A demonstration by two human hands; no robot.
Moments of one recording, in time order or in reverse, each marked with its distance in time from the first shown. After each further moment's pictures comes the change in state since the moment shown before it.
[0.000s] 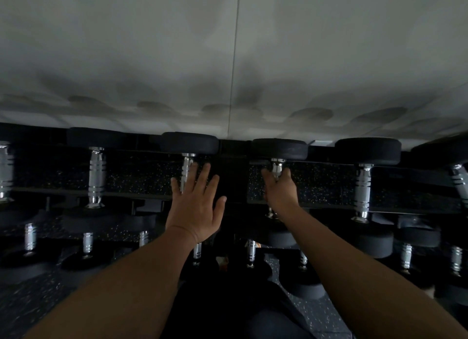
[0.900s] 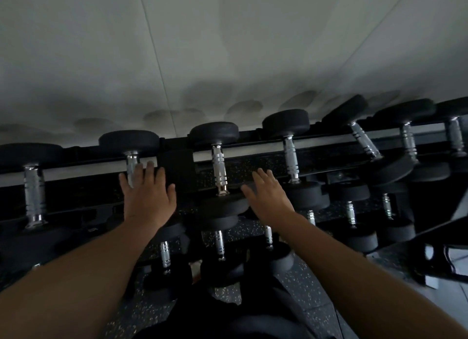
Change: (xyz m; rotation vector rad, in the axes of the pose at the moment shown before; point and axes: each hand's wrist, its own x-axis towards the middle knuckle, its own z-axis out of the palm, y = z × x) left_hand -0.004 0.021 -0.002 0.105 0.066 -0.075; right_hand -0.079 0.063 -0.098 -0.716 -0.027 -0.270
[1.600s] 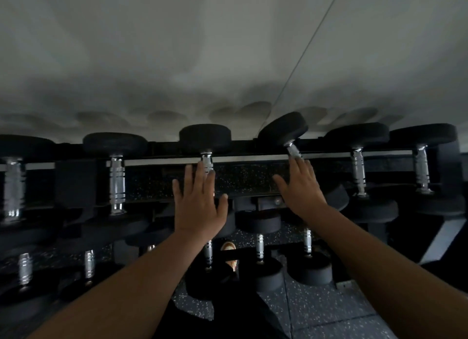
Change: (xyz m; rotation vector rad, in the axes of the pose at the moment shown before) left_hand 0.015 0.356 0.010 -0.281 0.066 0.063; right_hand 0.071 0.280 -0.162 -0.068 0.159 0.005
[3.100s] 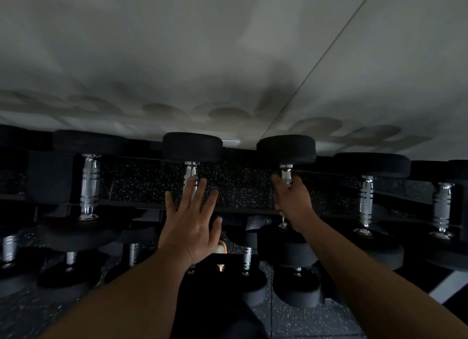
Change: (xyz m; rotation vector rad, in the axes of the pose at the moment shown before) left_hand 0.019 0.025 0.027 0.163 -0.149 0.048; right_hand 0.074 0.027 0.022 0.821 -0.134 0.350
